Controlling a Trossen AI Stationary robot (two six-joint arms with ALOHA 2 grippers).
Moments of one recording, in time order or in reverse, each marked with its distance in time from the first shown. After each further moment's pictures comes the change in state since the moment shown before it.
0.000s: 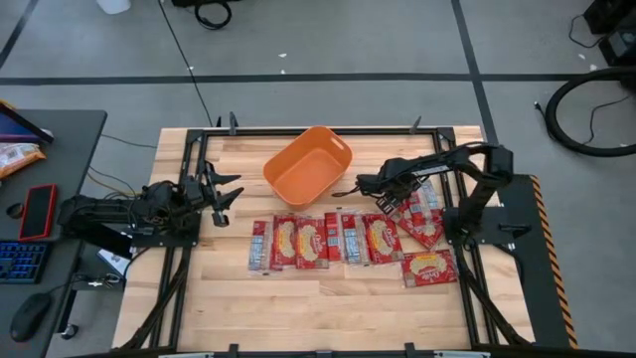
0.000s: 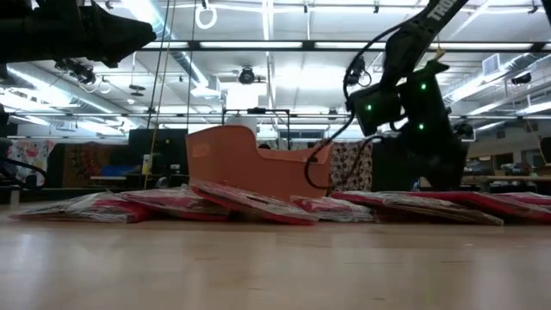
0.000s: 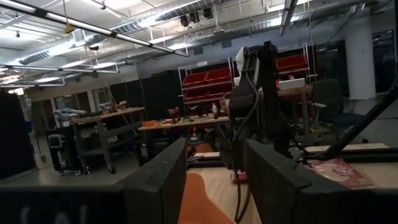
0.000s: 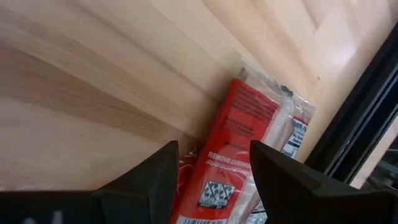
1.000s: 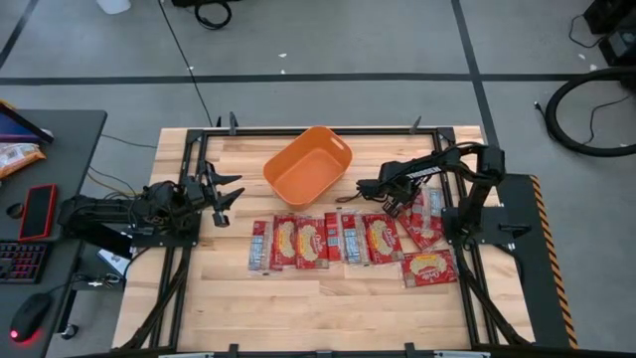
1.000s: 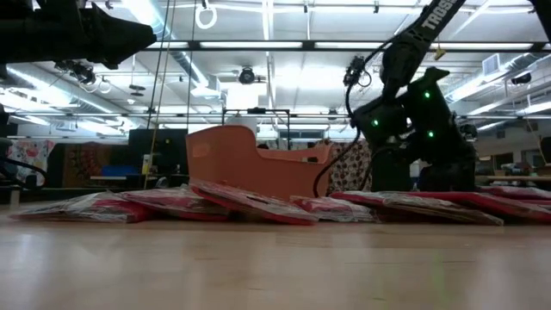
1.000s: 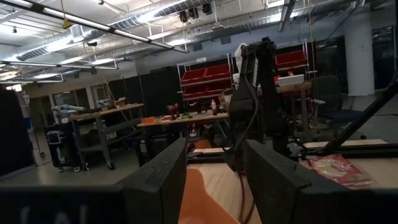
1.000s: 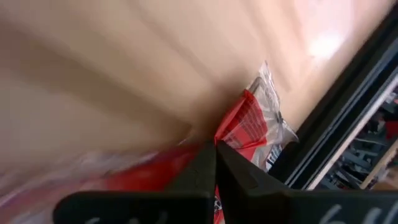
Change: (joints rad) left arm 0.000 0.000 0.000 -0.018 0.000 -0.006; right arm 0.011 0.050 -0.005 -0.073 -0.005 -0.054
